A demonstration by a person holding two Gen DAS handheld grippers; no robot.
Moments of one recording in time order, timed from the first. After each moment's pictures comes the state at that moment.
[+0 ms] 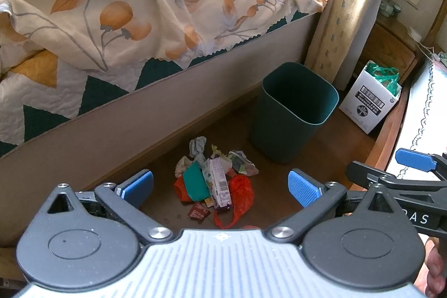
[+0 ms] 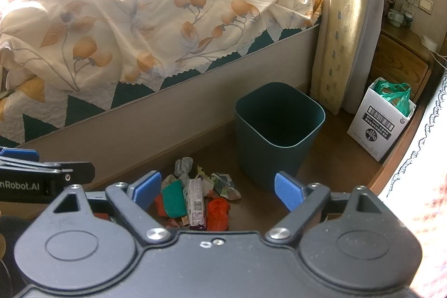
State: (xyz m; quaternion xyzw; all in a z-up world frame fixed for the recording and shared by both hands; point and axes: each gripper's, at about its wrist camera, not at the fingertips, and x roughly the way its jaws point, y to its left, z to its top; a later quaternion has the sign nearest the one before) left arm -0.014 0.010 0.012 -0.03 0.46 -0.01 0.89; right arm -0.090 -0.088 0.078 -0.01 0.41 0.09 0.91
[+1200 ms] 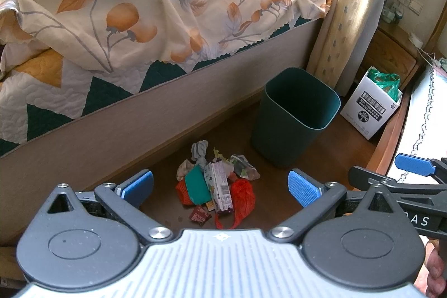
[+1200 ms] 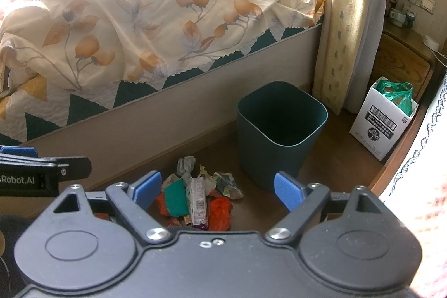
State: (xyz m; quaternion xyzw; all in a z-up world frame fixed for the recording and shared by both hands) left arm -0.014 0.019 0.013 -0.03 0.45 -0.01 0.89; right arm -0.091 -0.085 0.079 -0.02 0.41 0.09 0.91
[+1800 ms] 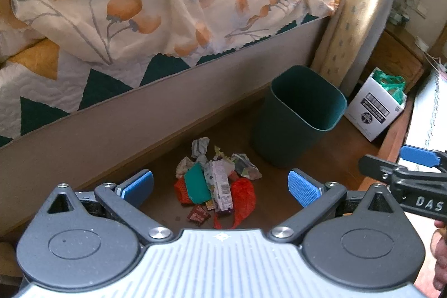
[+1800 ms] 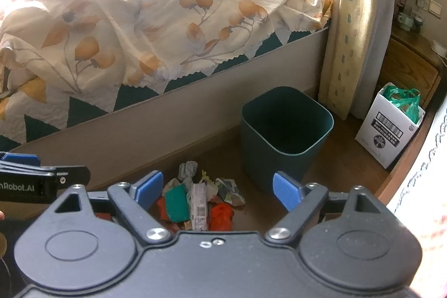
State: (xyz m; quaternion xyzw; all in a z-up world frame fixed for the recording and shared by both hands) left arm 0.010 0.035 -0.004 -0.05 0.46 0.00 0.88; right arm -0.062 -0.086 0.072 -0.03 0.41 0.10 0.91
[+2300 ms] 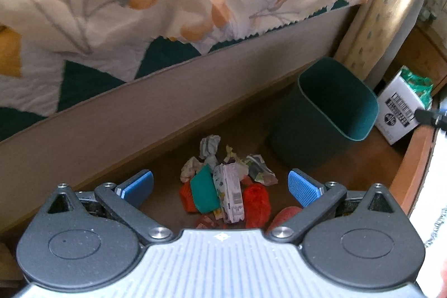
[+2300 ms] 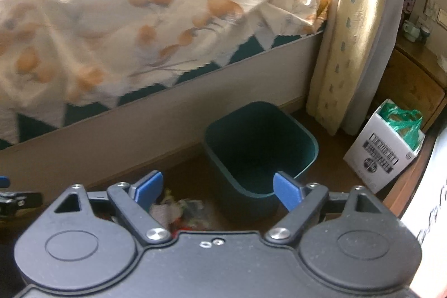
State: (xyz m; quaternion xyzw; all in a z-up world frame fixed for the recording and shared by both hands) left arm 0.104 0.050 -0.075 -0.05 0.50 0.02 0.86; right arm 0.074 -0.143 0.039 -0.06 0.42 0.08 0.90
